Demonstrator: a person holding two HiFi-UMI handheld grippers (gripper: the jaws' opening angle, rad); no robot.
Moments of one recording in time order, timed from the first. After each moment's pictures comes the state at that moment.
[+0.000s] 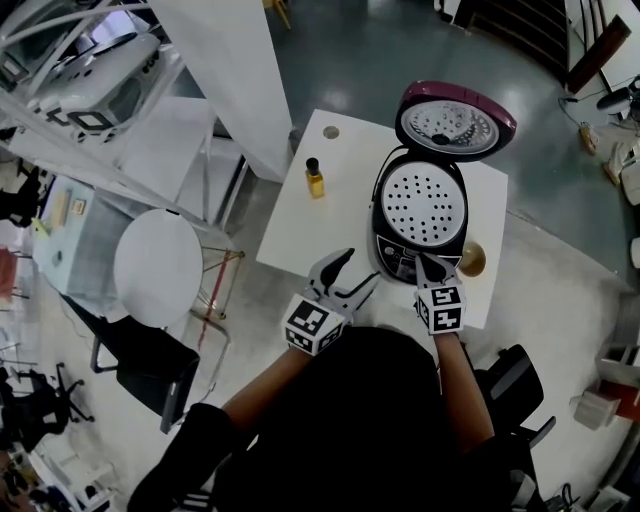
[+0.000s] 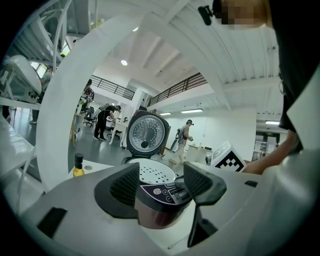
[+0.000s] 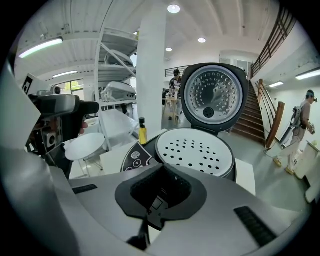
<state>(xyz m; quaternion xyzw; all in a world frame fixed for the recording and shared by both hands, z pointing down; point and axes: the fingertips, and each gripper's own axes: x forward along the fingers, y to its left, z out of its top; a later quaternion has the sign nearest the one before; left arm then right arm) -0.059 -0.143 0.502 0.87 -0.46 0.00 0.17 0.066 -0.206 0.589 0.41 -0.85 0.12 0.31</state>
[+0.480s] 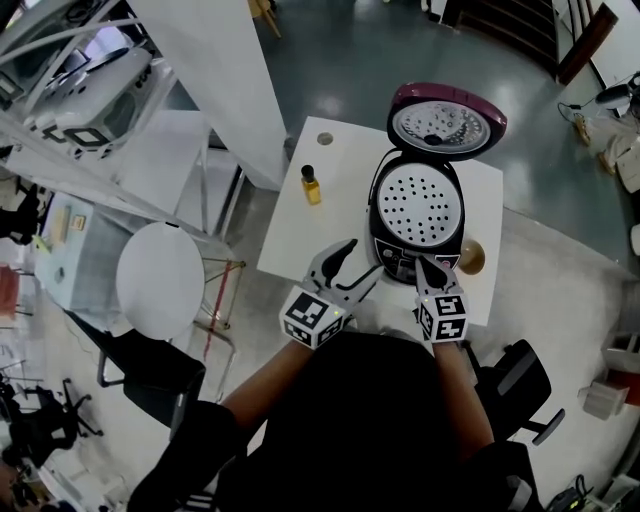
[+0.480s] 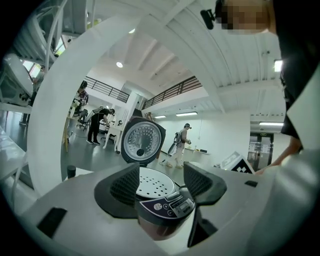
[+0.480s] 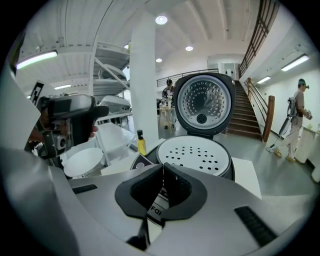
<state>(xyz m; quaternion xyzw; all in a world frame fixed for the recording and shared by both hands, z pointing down) -0.056 -0.162 0.471 0.89 -0.43 -0.01 0.15 0.067 -0.195 0.566 0.44 -0.85 0.14 0.24</state>
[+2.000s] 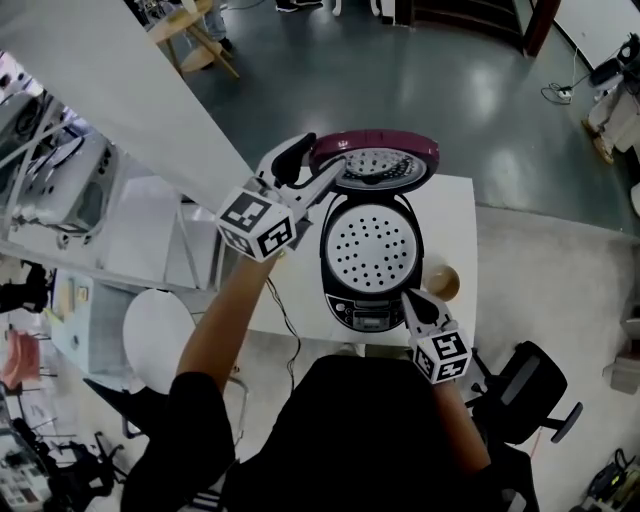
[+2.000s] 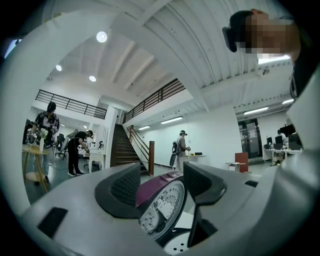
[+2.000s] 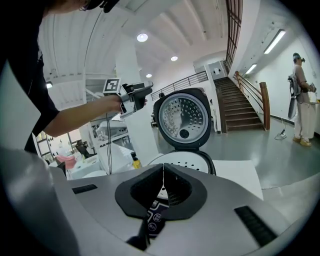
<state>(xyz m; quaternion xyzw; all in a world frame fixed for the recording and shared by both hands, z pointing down) -0.017 -0.426 0.304 0.93 -0.37 -0.01 0.02 0.135 -0.234 0.510 0.44 -0.87 0.19 0.13</state>
